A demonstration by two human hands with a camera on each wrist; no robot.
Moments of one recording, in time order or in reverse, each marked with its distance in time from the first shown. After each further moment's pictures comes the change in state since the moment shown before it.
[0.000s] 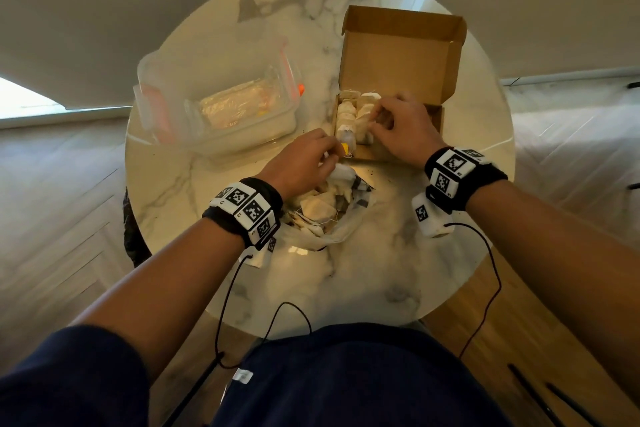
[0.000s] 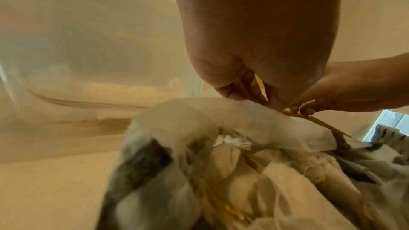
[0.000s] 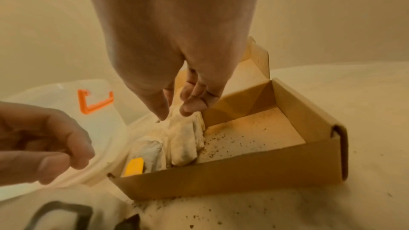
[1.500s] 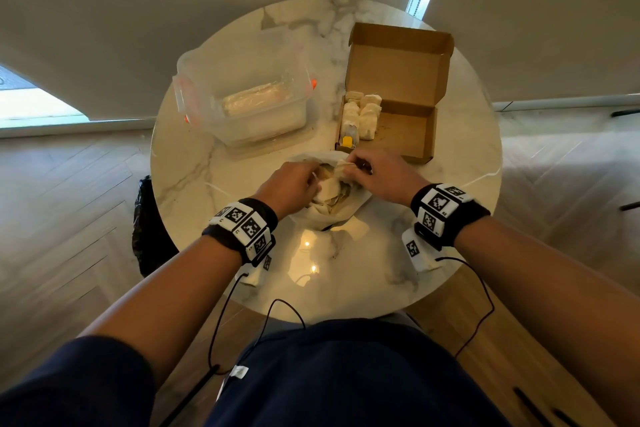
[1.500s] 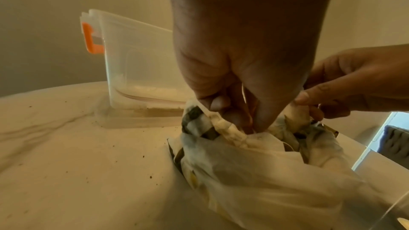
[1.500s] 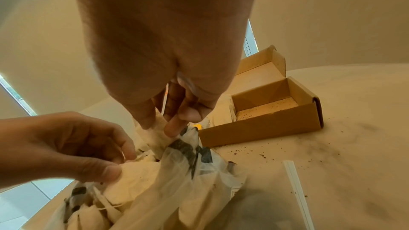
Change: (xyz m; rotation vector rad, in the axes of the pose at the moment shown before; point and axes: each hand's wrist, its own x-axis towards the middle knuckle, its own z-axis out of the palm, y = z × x) left_hand -0.085 0.011 0.014 0.020 -0.012 -0.253; right_hand -0.091 -0.052 0.025 0.063 -0.274 -0.129
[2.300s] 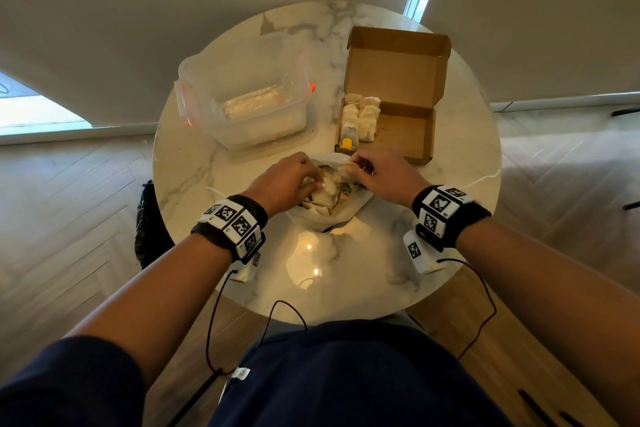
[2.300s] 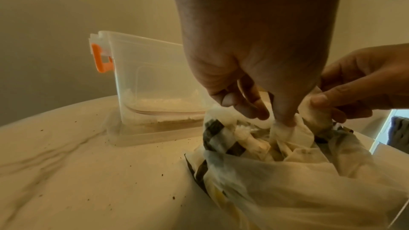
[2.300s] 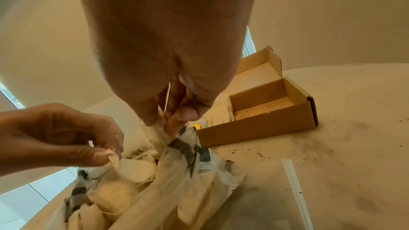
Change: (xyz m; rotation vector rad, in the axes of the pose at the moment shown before) left_hand 0.001 -0.012 -0.014 0.127 -0.008 0.195; right_hand -0.005 -0.001 -0.002 -0.018 0.069 -0.011
